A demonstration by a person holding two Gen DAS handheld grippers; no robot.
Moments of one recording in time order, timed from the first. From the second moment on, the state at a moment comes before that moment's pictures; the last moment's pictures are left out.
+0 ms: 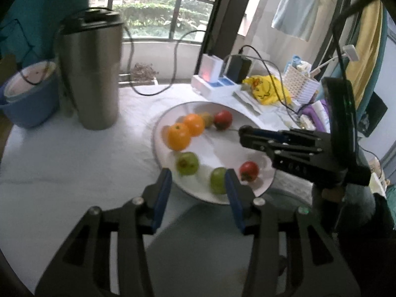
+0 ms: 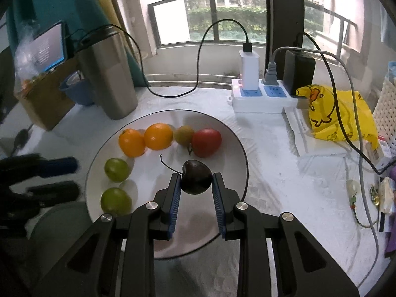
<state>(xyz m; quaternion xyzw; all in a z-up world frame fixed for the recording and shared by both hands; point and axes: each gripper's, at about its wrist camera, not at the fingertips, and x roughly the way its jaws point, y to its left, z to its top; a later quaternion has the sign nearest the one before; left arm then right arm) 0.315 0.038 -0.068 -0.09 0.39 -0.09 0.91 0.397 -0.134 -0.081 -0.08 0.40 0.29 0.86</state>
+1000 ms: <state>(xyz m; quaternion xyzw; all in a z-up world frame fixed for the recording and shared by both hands) 0.239 0.036 -0.062 -0.10 0.38 -0.07 0.92 0.327 -0.174 -0.062 -0.06 0.40 0.25 0.88</state>
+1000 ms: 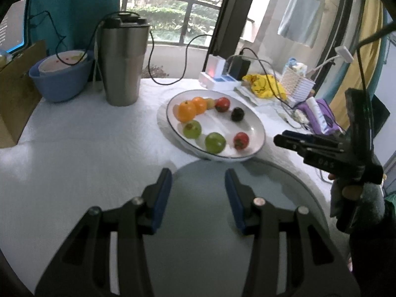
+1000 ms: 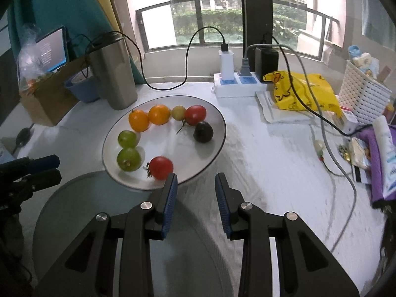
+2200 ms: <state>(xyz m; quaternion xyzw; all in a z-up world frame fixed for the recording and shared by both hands) 0.164 0.035 -0.075 -0.11 0.37 -0.06 0.92 0.231 -0.133 -0.078 -0.07 0.42 0.30 0.85</state>
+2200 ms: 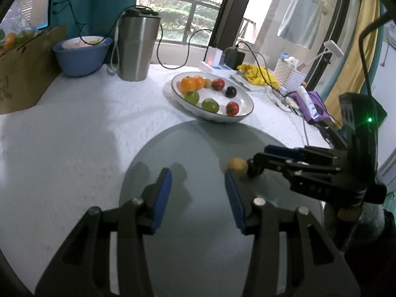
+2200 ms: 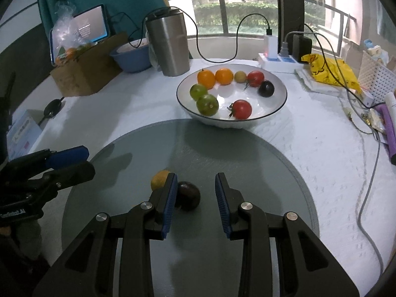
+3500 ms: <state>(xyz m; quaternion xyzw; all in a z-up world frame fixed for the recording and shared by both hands) 0.221 -0.032 -0.097 -0.05 0.42 -0.09 0.90 0.238 -0.189 -0.077 0.00 0.42 0.30 0.86</state>
